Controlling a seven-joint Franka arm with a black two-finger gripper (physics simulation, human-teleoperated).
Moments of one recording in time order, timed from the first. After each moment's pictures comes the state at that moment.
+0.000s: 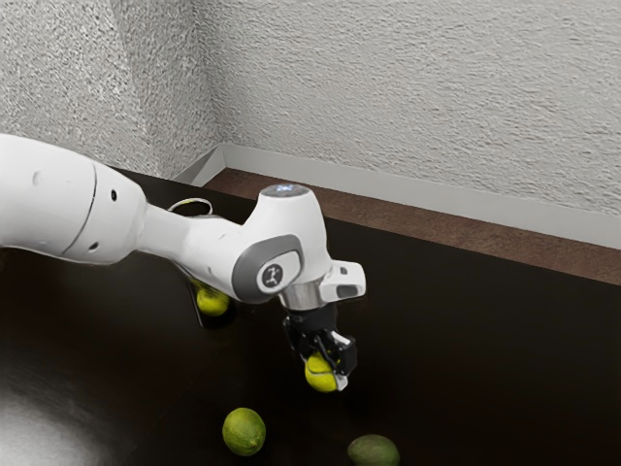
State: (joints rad) arm -0.17 0.26 -0.23 -2.08 -0.16 2.31 -0.05
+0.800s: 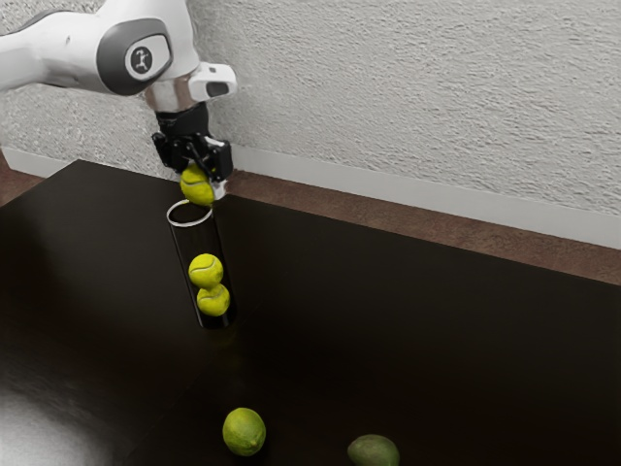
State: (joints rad) arm 0.20 0.04 -0.22 -1.69 0.01 1.76 0.03
